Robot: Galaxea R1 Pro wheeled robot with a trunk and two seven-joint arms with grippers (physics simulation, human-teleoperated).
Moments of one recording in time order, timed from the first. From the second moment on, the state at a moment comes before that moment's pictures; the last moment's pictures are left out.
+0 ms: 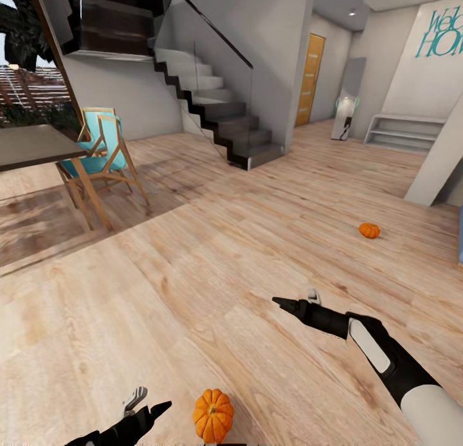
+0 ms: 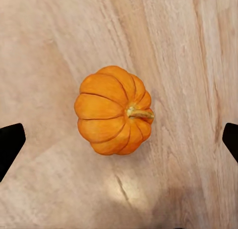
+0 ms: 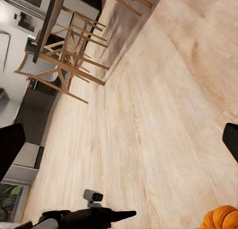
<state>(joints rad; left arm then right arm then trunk) -0.31 0.20 -0.18 -0.51 0.79 0.32 -0.54 -0.62 -0.27 0.23 -0.86 -0.83 0.65 0.84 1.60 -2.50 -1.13</state>
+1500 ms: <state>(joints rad) -0.47 0.20 0.01 -0.51 0.91 0.44 -0.44 -0.62 -0.27 0.23 -0.89 -0.92 0.66 0.85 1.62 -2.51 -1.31</state>
